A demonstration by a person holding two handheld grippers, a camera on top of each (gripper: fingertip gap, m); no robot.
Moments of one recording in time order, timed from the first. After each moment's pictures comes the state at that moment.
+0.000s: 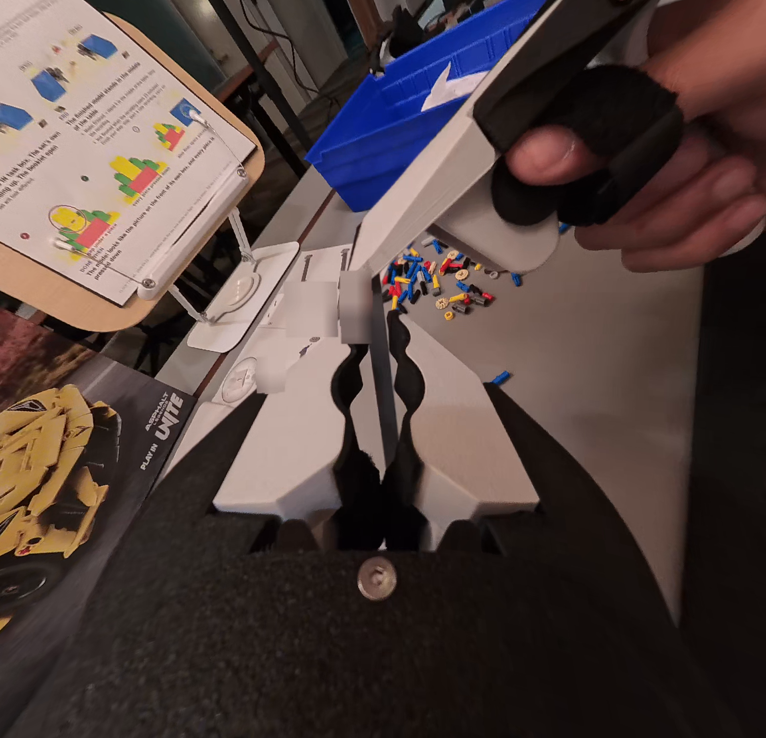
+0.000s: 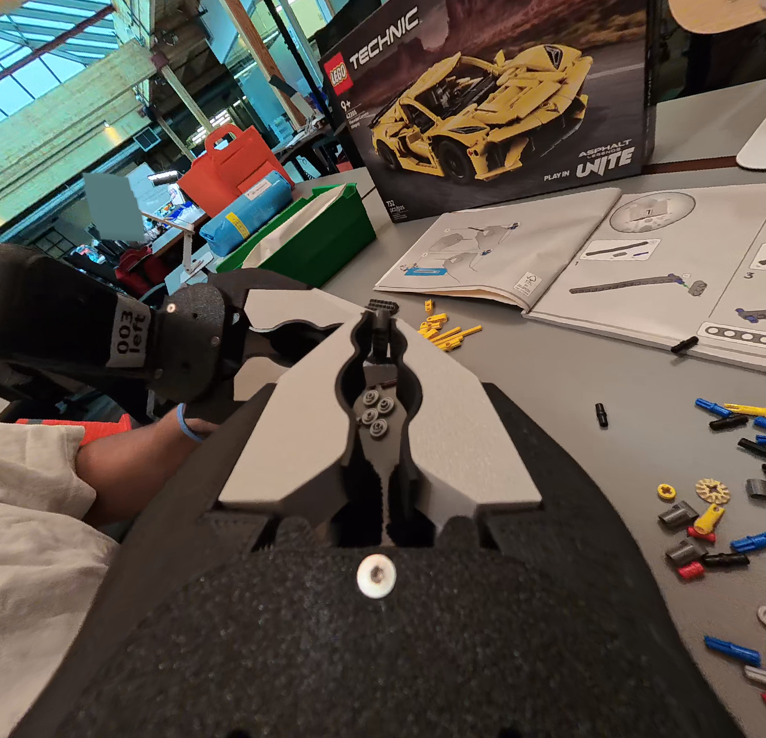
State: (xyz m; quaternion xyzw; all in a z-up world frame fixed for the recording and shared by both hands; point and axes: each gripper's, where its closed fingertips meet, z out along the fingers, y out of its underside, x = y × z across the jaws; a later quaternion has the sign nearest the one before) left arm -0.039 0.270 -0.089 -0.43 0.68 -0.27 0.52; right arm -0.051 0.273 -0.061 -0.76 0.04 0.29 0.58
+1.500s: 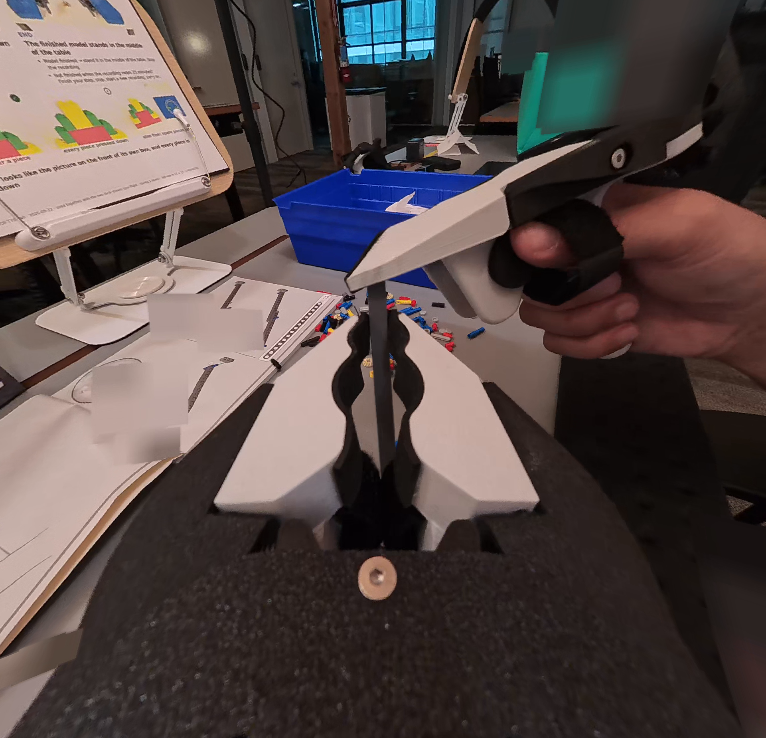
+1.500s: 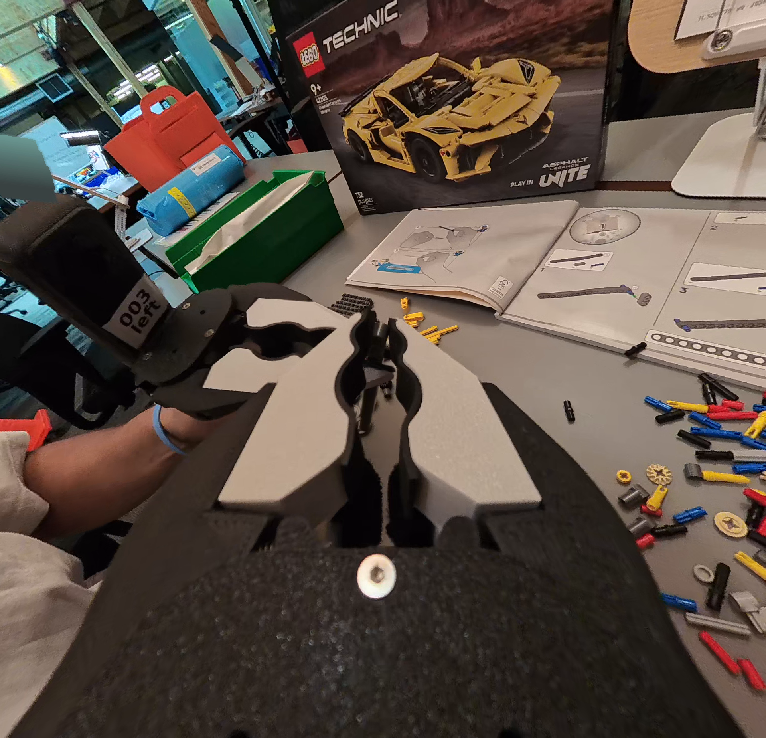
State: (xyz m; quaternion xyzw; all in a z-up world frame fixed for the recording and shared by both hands) left arm -0.047 0.254 -0.070 -0.49 0.57 -0.48 0.45; right arm -0.055 0.273 -0.051 -0.79 0.03 0.21 0.57
